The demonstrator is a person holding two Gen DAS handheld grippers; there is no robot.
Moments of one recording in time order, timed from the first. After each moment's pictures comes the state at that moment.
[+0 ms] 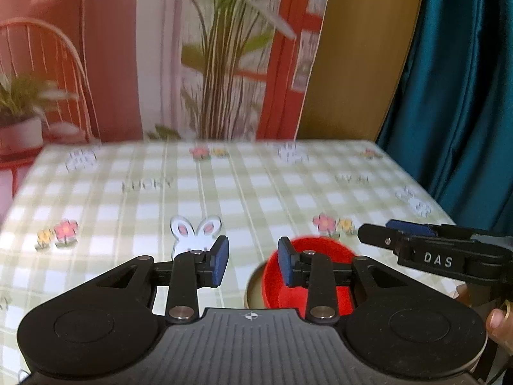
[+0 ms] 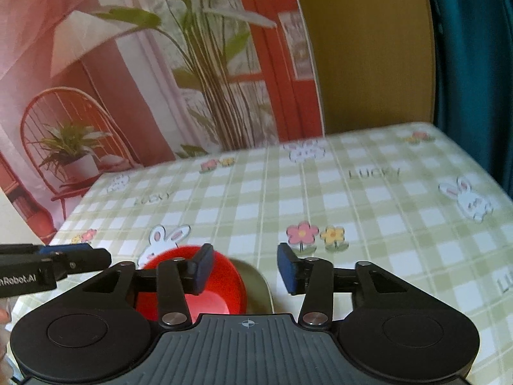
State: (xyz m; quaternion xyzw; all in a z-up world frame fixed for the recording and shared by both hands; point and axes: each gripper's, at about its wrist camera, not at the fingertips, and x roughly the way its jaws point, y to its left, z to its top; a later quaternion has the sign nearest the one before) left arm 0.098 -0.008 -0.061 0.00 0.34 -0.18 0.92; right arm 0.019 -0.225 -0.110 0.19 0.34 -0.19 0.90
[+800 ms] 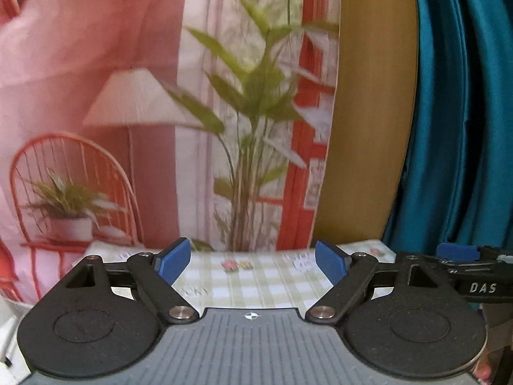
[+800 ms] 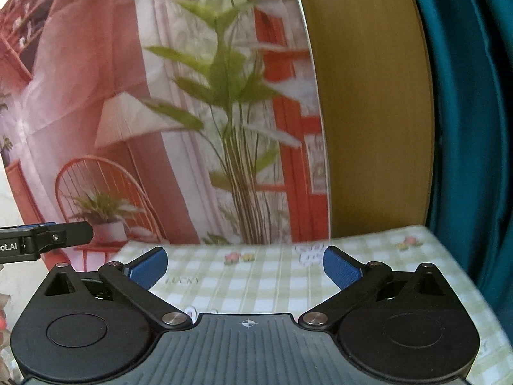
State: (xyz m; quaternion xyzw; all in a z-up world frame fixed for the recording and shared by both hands) left arm 0.030 0.007 0.068 0.00 0.17 -0.12 0.98; right arm -0.009 -0.198 0.030 0.12 0.23 -0.18 0.95
